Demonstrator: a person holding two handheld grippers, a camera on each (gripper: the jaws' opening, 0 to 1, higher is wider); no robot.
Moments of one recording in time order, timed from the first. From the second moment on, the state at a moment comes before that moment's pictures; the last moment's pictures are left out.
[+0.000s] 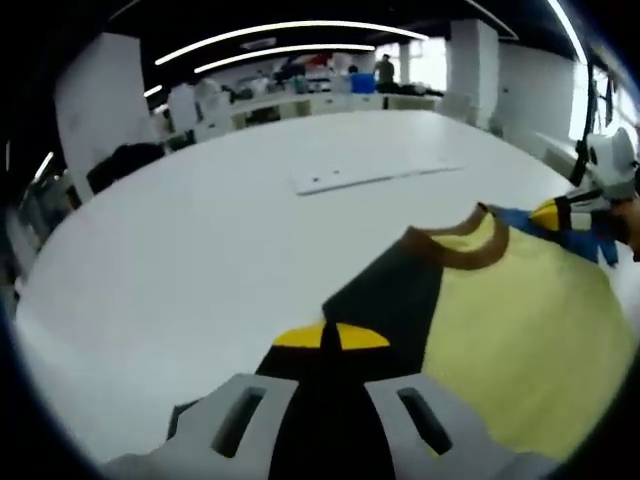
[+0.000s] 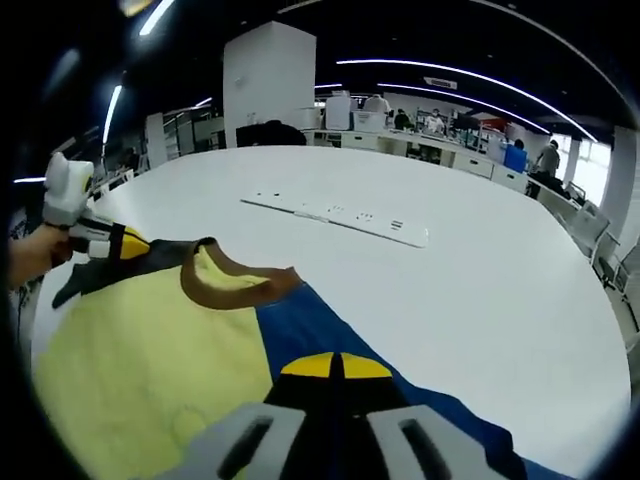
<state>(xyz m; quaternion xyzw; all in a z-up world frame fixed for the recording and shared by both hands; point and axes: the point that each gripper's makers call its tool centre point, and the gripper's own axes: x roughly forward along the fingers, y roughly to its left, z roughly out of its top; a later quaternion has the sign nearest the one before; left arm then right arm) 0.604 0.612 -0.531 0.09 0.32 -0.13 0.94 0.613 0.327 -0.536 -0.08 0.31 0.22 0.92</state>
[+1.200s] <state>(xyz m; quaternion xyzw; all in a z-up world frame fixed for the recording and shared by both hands) 0.552 0.620 -0.467 0.07 0.27 -0.16 0.95 0.552 0.344 -0.483 -0.08 0.31 0.30 0.90</state>
